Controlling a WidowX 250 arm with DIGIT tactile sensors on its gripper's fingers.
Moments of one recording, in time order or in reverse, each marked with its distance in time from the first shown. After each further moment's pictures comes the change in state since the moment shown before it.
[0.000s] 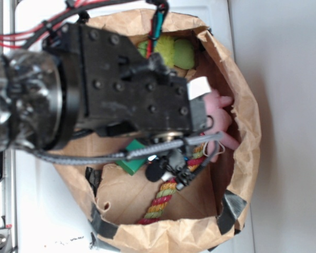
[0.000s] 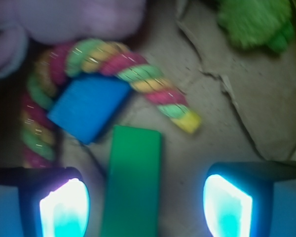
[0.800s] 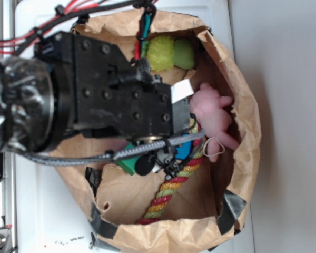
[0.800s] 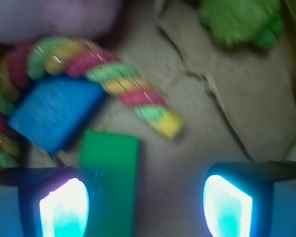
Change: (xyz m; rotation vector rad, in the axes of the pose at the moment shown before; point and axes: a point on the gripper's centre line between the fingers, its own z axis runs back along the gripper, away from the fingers) arm -0.019 0.012 -0.012 0.074 0.003 0.012
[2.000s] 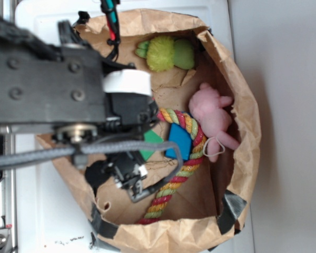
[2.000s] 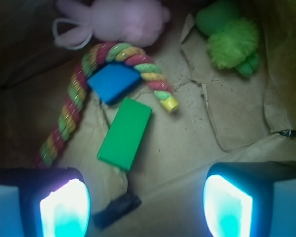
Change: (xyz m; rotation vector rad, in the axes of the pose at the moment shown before) arm -0.004 0.009 0.060 -0.099 -0.102 -0.220
